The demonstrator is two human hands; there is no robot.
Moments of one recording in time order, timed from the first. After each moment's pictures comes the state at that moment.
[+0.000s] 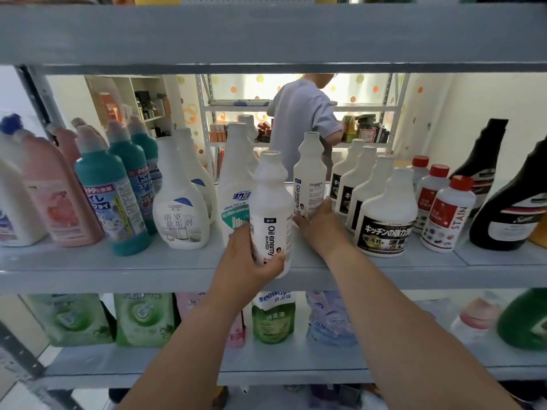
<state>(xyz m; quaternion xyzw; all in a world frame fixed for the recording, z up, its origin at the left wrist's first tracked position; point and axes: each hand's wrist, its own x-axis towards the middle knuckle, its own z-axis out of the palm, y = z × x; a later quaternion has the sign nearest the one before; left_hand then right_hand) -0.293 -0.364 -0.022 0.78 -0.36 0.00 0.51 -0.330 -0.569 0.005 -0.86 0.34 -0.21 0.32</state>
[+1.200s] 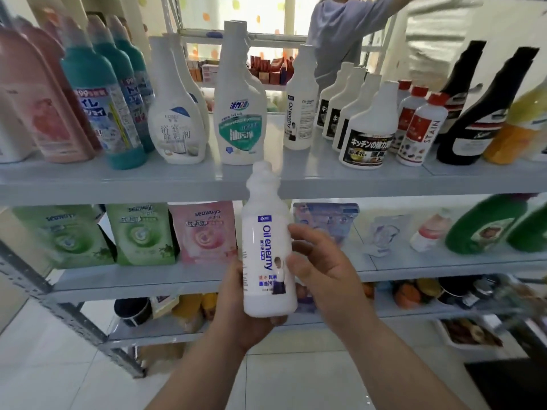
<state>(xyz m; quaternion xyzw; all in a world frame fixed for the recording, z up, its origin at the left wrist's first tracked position) -0.439 -0.262 -0.101 0.29 -0.11 -0.55 0.78 -0.536 -0.373 -0.079 -0.63 0.12 -0.27 0.71</state>
